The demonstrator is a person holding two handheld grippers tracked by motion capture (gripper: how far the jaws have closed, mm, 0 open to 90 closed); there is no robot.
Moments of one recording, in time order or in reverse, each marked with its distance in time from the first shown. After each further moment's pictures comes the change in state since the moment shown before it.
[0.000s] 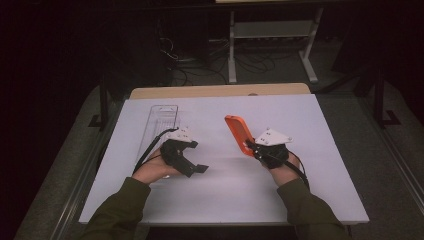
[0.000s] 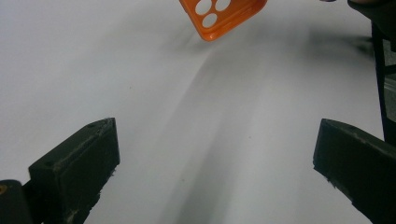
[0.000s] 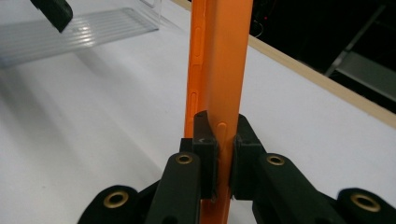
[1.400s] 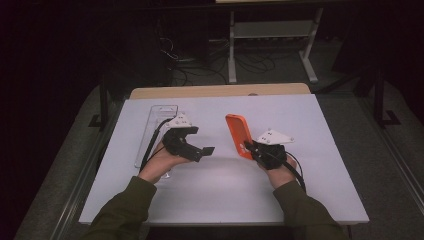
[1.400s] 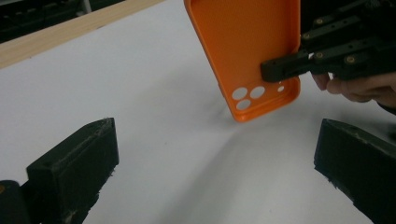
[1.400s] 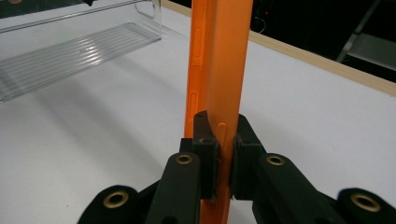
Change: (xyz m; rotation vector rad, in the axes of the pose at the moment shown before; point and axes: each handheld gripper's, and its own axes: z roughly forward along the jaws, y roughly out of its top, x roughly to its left) left arm 0.003 0.029 -0.004 -0.172 0.143 -0.097; right arm 0.004 -0.004 0.004 -0.020 0.023 0.115
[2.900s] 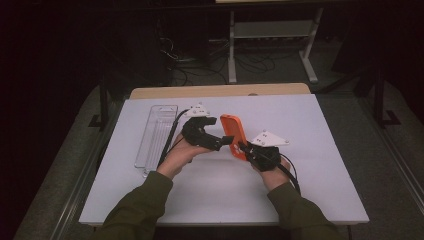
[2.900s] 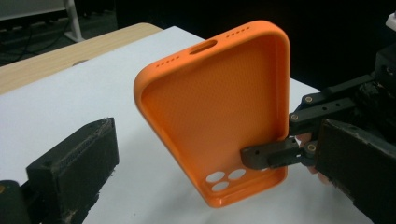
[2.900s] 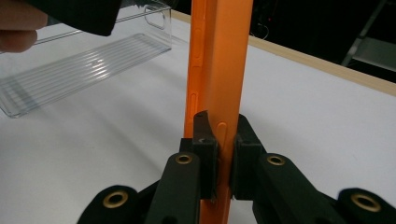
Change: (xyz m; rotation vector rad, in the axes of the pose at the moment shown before) left arm -0.012 0.032 0.038 -0.090 -0.043 -0.052; right arm 0.015 0.002 0.005 -0.028 0.009 0.026
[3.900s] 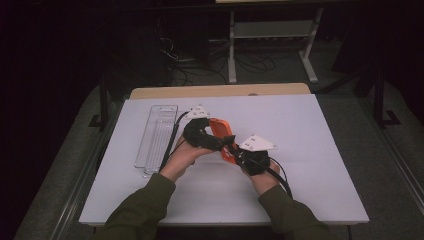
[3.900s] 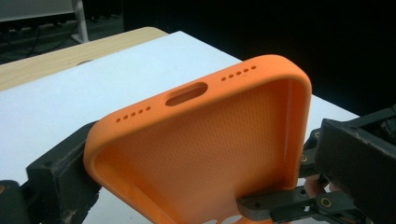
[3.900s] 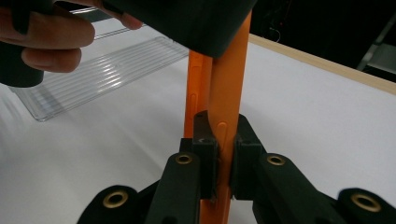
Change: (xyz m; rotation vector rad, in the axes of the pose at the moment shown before) left arm 0.000 -0.006 0.005 -0.034 0.019 -0.030; right arm 0.027 0.002 0.010 -0.006 0.034 -0.008
